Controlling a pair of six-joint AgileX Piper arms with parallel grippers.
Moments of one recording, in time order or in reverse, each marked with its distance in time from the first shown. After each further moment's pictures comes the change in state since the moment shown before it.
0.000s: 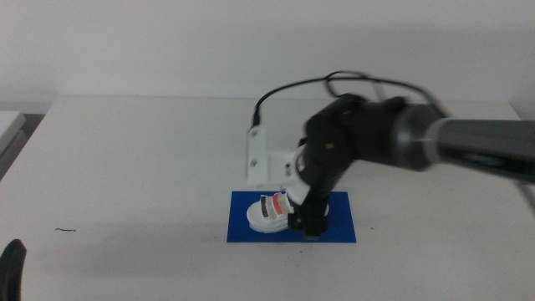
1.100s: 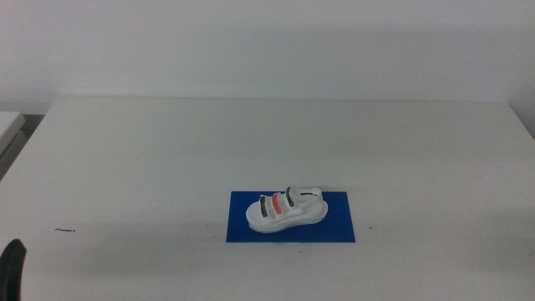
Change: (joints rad) left arm 0.000 0.000 0.000 0.000 0.000 0.000; right arm -0.580 -1.920 1.347 -0.021 -0.522 0.942
